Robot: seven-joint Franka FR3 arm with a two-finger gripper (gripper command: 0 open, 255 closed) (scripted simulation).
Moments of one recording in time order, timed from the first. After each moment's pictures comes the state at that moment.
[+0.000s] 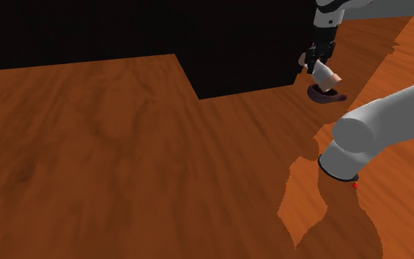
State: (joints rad) arm -0.27 -0.54 -0.36 -2.42 -0.29 1.73 -0.24
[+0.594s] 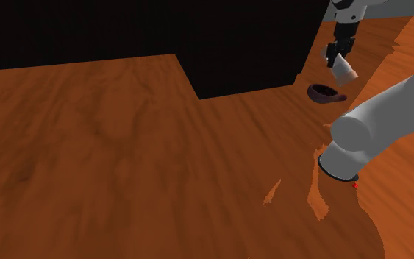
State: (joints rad) arm -0.33 -0.38 -0.55 -2.25 -0.34 1.78 -0.48
